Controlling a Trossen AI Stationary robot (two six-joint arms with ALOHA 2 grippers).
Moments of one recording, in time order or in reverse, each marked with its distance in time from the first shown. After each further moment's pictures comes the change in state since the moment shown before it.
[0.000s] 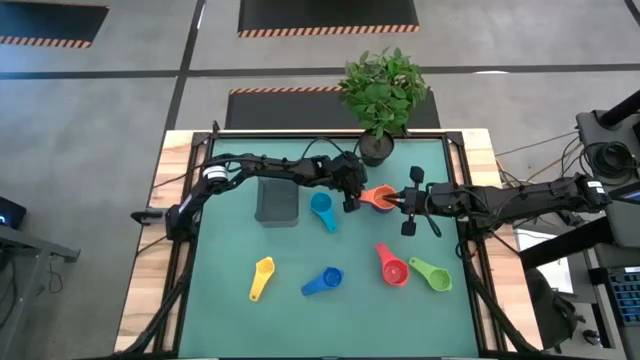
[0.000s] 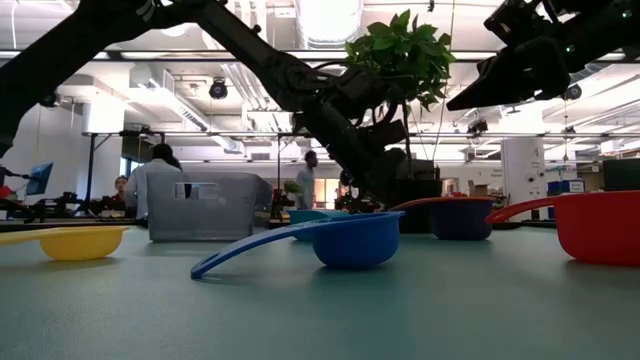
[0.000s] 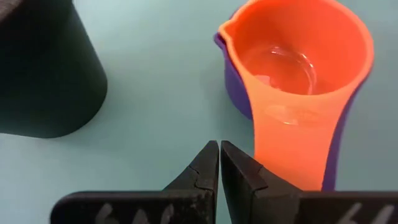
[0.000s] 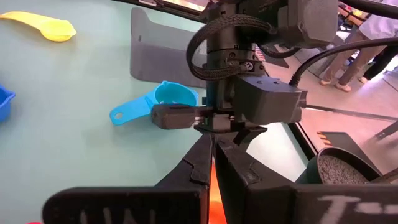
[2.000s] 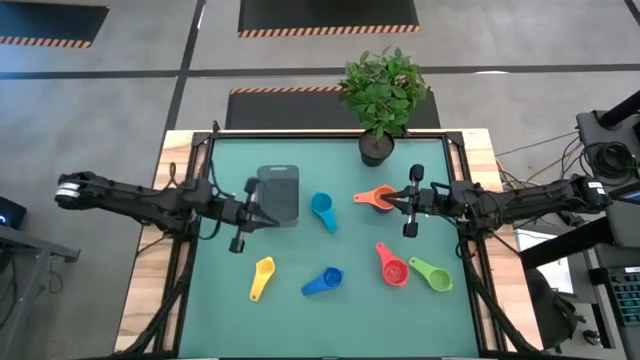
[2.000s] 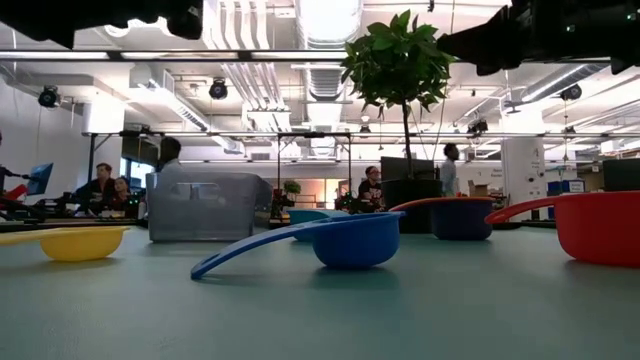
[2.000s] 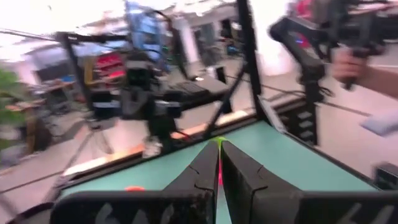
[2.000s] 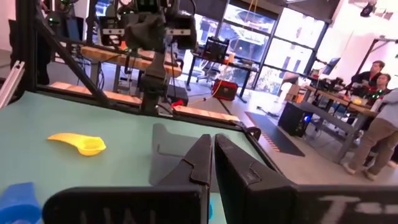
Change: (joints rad) left arm -0.323 -1.417 -1.176 0.562 0.114 0.097; right arm -0.008 -0.006 -0.125 0.557 -0.158 -0.031
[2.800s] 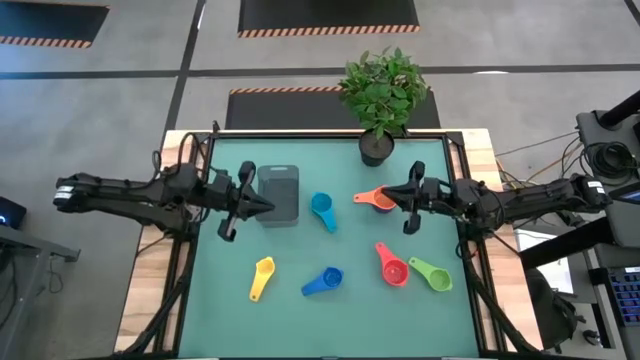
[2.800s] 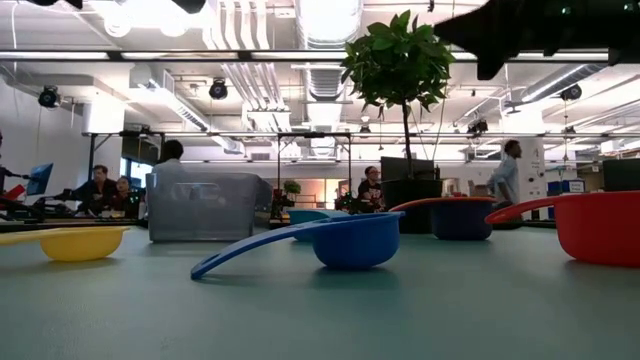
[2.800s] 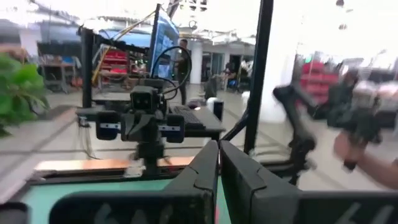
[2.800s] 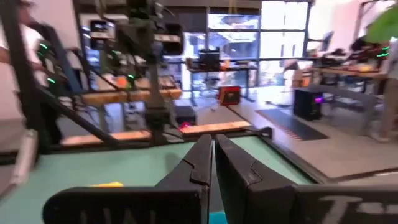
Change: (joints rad) left arm 0.036 -0.018 0.195 -0.105 0.026 -0.357; right arm 0.017 0.006 0.031 0.049 0.046 0.269
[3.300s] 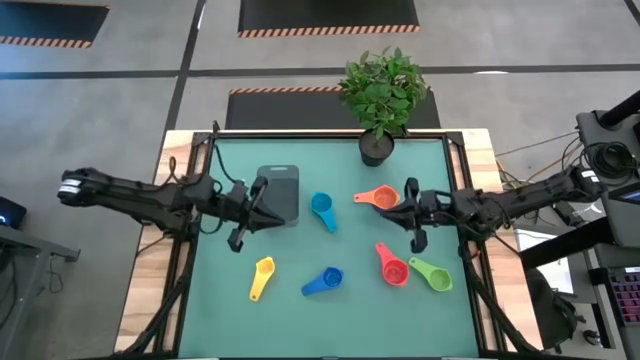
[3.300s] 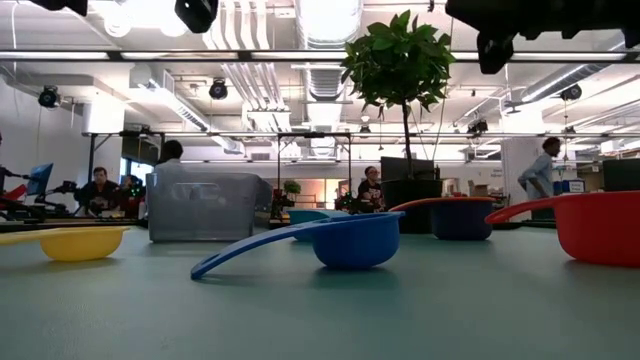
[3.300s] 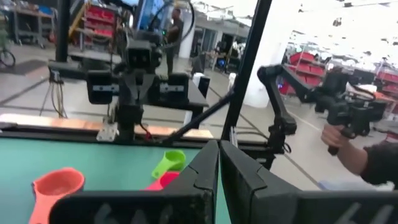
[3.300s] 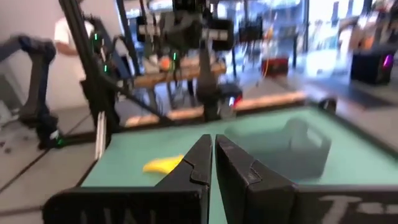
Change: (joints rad) left arm -0.072 0.107 -0.021 0.015 -0.023 -0.102; right arm 0.173 0.008 0.064 -0.173 -0.001 0.159
